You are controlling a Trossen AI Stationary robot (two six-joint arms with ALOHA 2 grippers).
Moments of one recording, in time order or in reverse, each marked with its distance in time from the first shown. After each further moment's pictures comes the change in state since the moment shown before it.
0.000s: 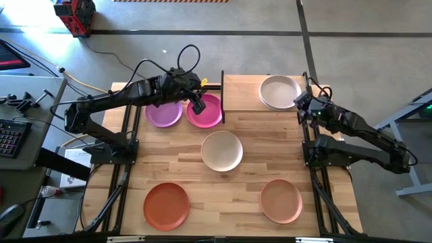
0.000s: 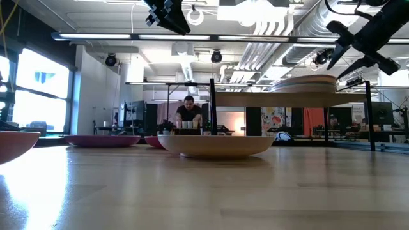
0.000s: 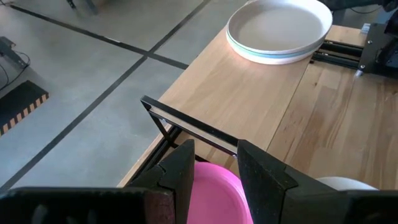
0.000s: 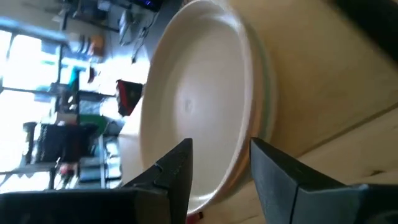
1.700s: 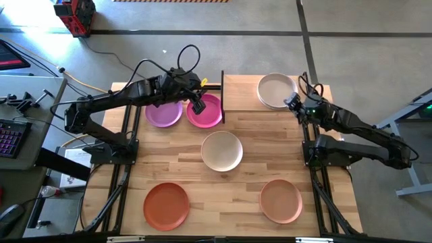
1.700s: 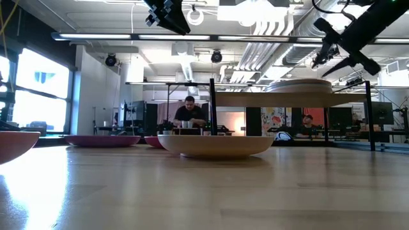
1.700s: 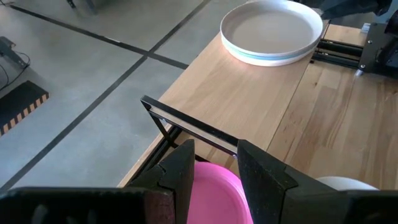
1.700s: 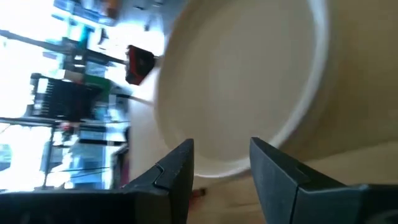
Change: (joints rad) left arm 0.000 0.000 0.000 0.000 0.000 0.001; right arm 0.027 0.093 0.000 0.154 -0.078 -0.151
